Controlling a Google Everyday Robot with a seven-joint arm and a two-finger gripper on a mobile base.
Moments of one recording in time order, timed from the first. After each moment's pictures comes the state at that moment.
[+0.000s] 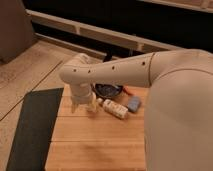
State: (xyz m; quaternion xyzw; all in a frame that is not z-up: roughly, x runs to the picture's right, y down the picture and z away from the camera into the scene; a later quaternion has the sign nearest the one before) arm -0.105 0.103 0.703 -0.26 0.23 0.64 0.68
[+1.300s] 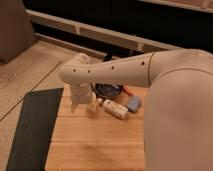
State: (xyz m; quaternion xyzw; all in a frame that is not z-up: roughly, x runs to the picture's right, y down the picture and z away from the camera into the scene) arm -0.103 0.085 0.718 -0.25 0.22 0.65 0.69
